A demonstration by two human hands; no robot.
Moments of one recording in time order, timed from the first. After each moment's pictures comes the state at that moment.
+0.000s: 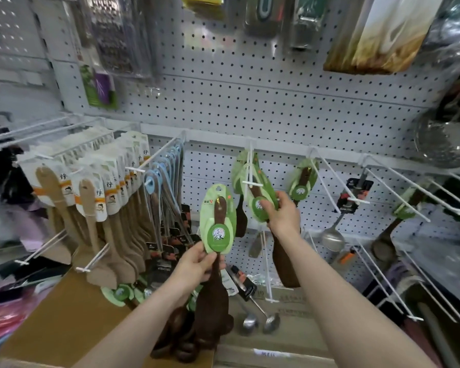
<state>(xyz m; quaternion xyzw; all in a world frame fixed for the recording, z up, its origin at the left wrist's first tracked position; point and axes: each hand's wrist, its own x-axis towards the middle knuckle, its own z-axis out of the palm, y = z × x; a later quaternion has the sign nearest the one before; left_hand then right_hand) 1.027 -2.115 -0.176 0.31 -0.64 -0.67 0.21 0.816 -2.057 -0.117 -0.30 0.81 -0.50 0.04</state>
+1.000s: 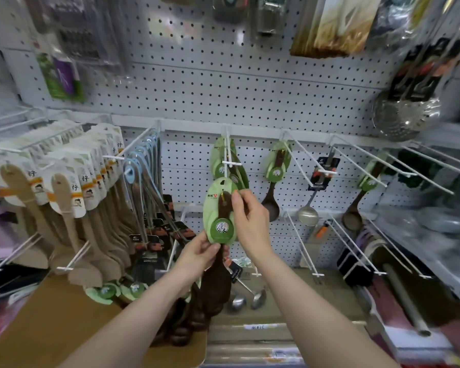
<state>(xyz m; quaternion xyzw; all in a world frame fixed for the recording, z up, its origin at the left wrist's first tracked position) 1.022 -2.090 -0.182 0.22 -0.64 -0.71 0.19 0.909 -2.016 -0.124 -0.39 0.71 -0.59 -0.05</state>
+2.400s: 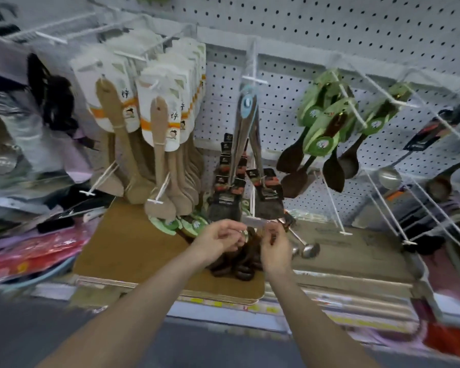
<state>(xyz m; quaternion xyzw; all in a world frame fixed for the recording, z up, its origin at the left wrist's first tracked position) 1.157 -2.174 -0.256 0.28 -0.65 -0.70 0.10 1.031 -2.070 -0.305 -0.20 0.86 -0.45 0.09</state>
